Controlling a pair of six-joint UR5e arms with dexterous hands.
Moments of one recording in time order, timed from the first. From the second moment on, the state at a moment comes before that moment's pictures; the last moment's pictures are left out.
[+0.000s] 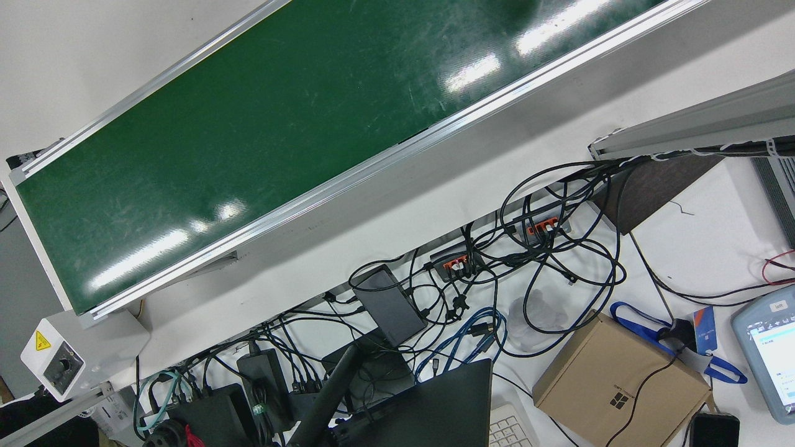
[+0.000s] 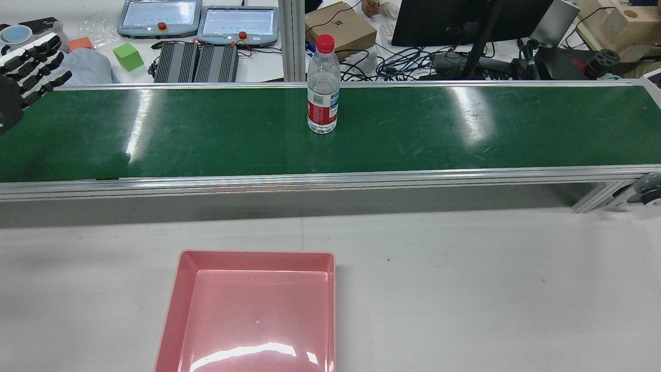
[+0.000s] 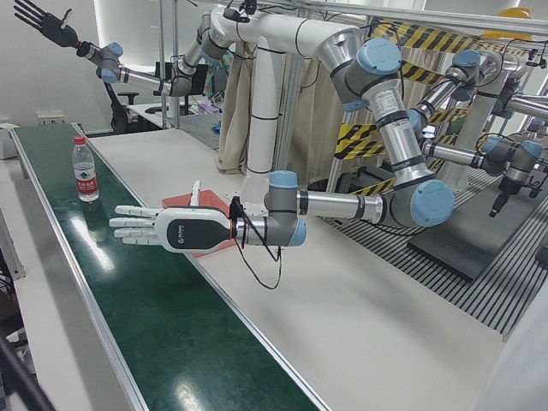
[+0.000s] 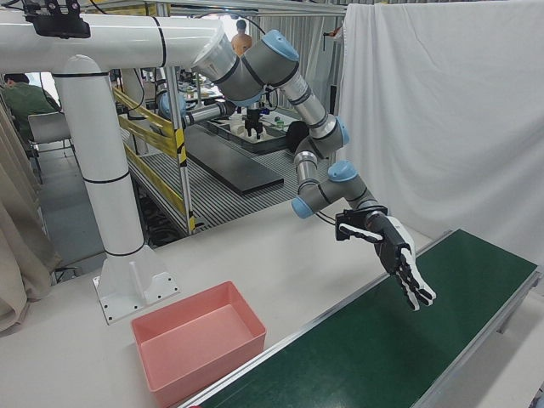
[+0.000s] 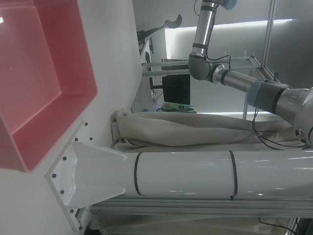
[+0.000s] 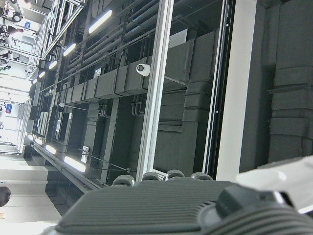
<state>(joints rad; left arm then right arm) -1.07 -1.65 -1.94 0.04 1.46 0.25 1.95 -1.50 1.49 -2.61 -1.55 -0.04</state>
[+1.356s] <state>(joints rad) -0.91 -1.85 -1.94 0.22 1.31 0.35 1.95 -1.50 1.49 -2.61 -1.55 -0.04</state>
